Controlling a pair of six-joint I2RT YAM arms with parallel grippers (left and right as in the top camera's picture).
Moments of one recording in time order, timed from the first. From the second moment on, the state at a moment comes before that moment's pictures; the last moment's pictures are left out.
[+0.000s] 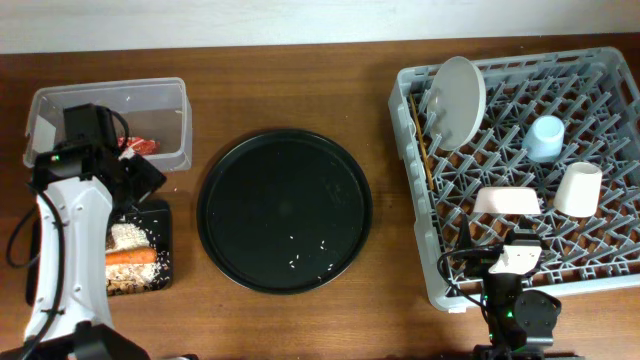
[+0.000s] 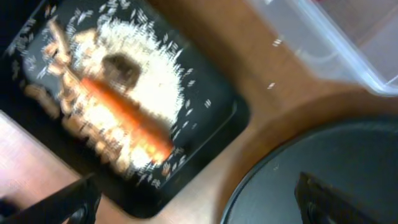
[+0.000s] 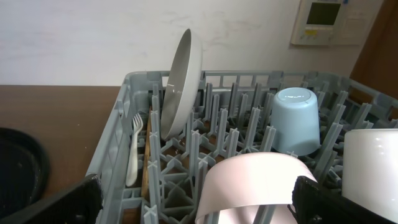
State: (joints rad) left arm 0.23 1.54 1.35 -1.15 -0.18 -0.60; right arm -0.08 0.01 0.01 -0.07 0.00 -0.04
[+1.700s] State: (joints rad) left arm -0.01 0.01 0.02 -0.07 0.09 -0.10; right arm -0.09 0.01 0.01 -0.07 0.01 -0.04
